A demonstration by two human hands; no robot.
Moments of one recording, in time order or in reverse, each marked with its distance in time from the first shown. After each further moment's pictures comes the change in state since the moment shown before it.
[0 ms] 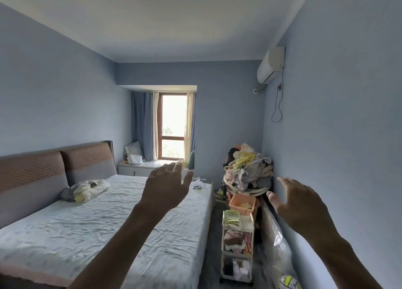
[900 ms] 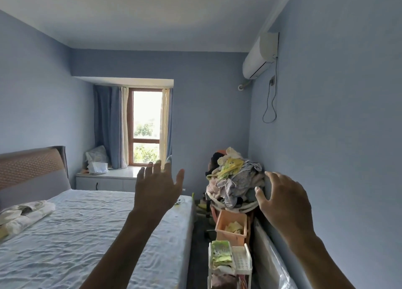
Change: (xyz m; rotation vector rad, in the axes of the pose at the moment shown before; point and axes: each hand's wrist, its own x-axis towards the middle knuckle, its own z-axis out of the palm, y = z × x) left_hand 0.386 -0.018 0.253 -0.007 0.069 -0.031; right_hand 0.374 0.018 0.253 -0.050 0.215 0.078
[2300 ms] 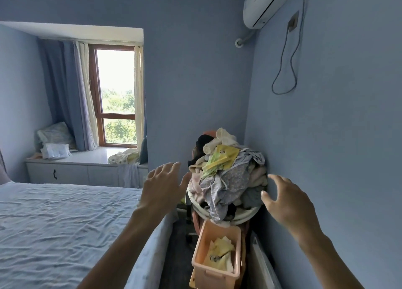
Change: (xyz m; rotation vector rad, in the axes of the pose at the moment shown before) left_hand 0.466 0.174 0.462 -0.155 -0.128 0.115; right_hand 0.453 0.206 0.438 0.083 -0.262 0.074
